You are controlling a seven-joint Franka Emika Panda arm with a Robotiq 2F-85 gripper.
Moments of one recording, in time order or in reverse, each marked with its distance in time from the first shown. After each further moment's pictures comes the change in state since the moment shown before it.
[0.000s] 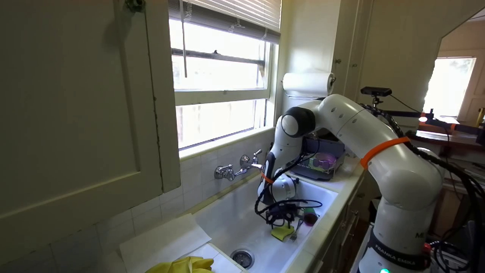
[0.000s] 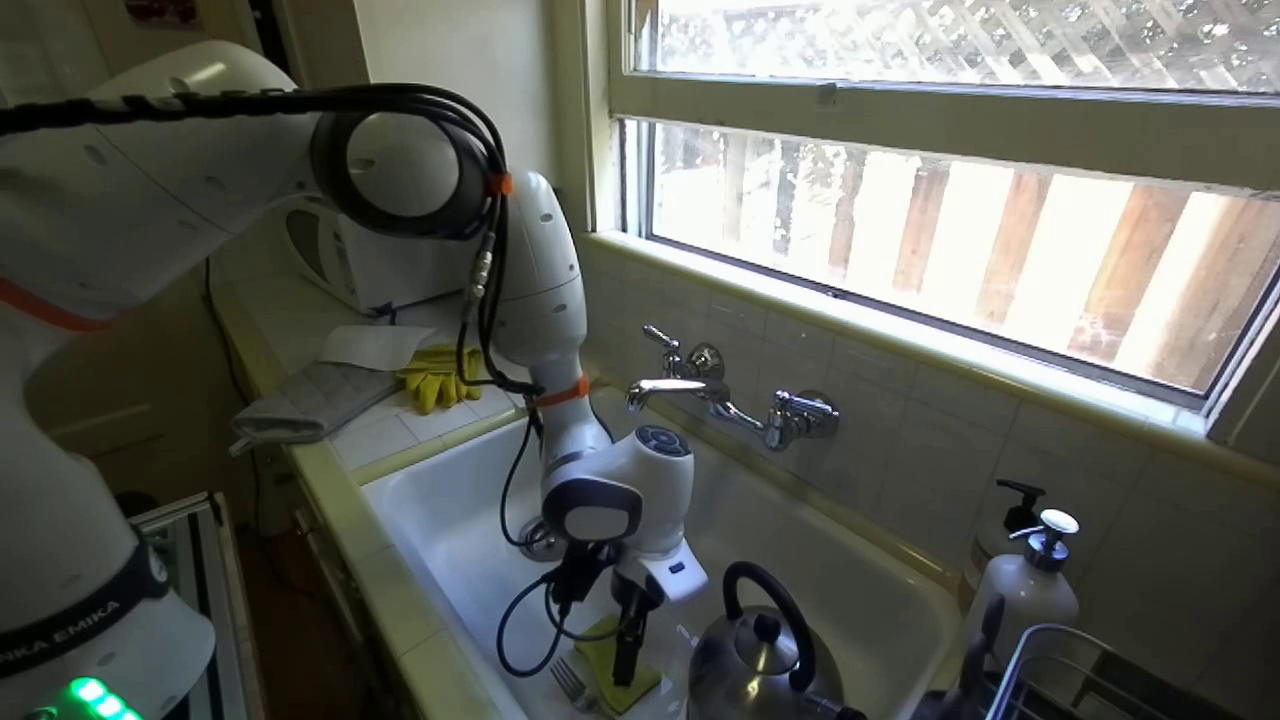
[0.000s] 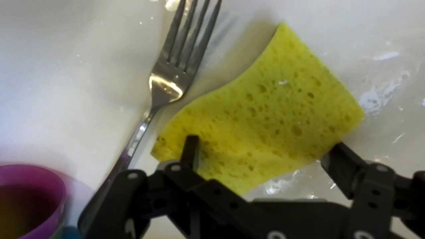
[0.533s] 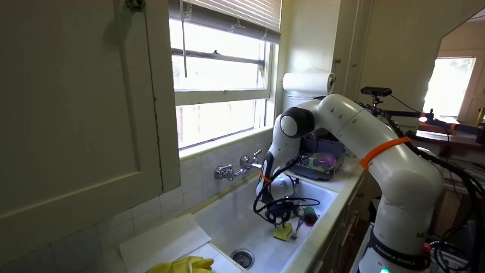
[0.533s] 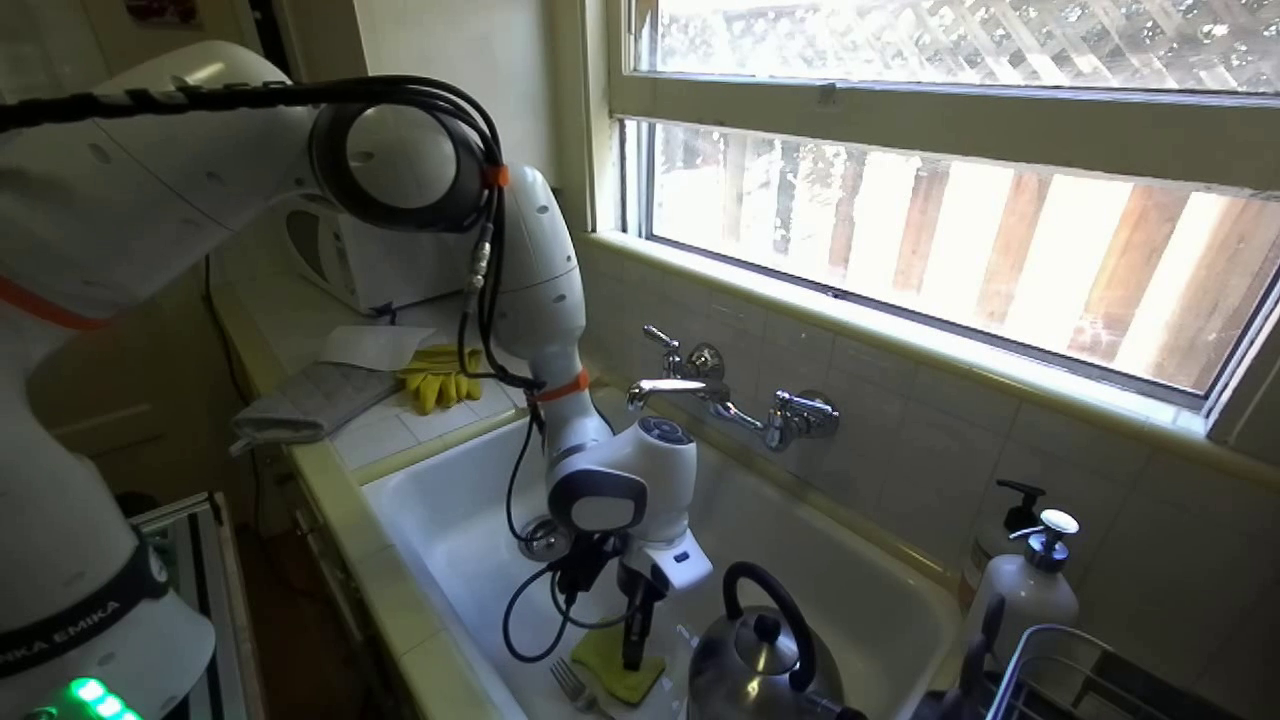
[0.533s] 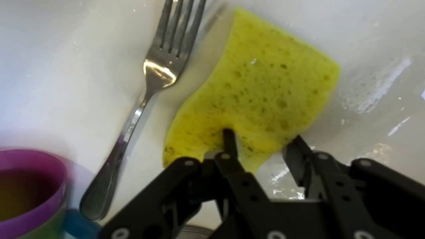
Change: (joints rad) arm 0.038 -0.005 -0.030 0.014 -0.006 -0.012 0.038
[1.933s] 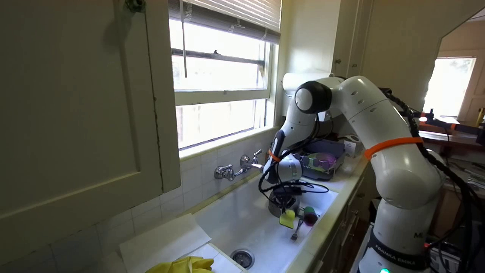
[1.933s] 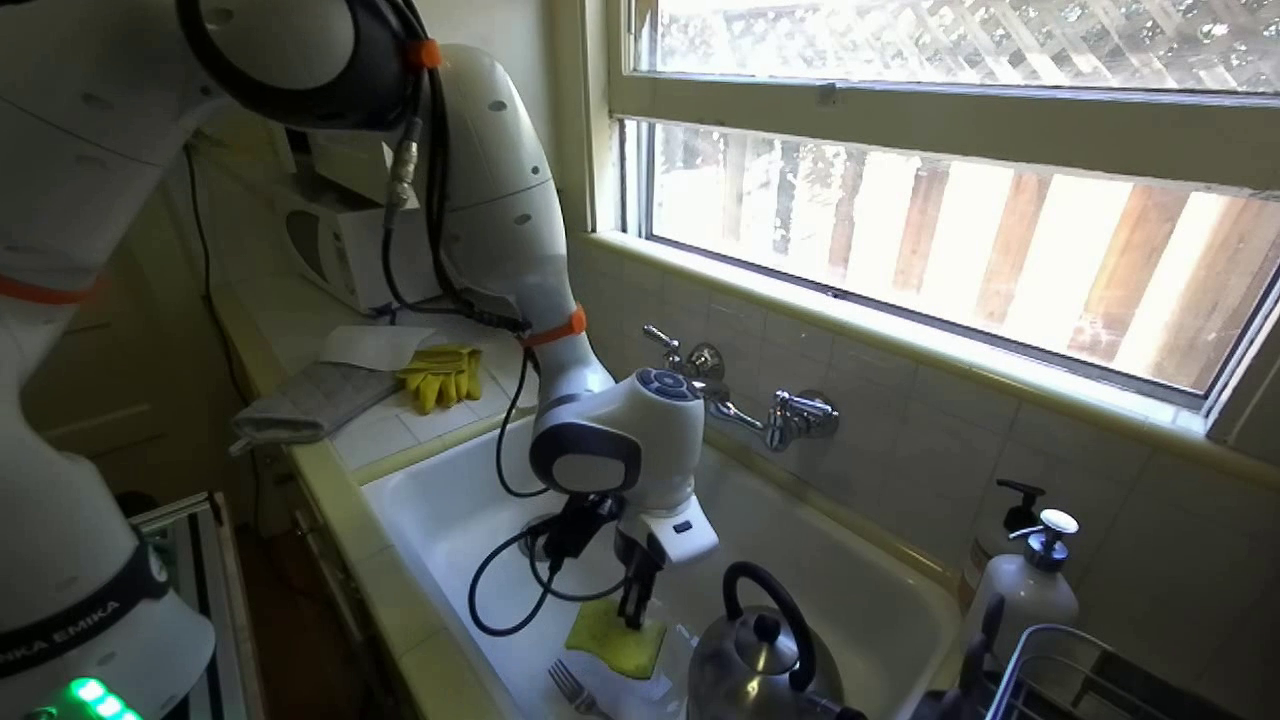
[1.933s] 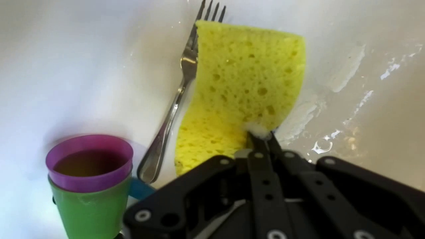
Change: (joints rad) arm -0.105 -0.285 0.035 -0.207 0.003 -0.020 -0.033
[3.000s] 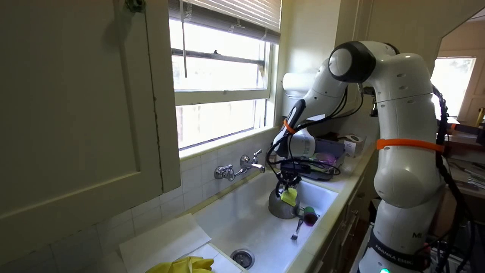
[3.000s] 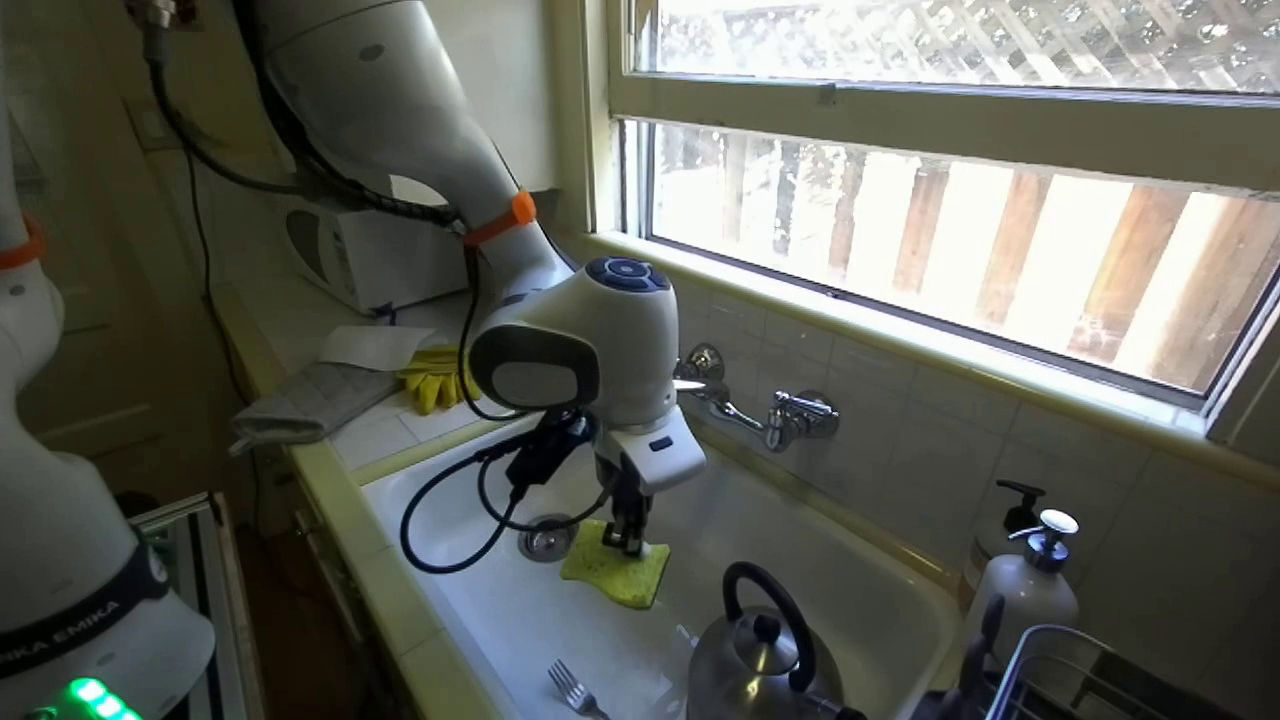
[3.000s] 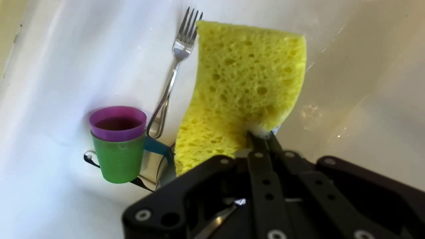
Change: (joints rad) arm -0.056 -0.425 0.012 -0.255 0.016 -0.018 -0.037
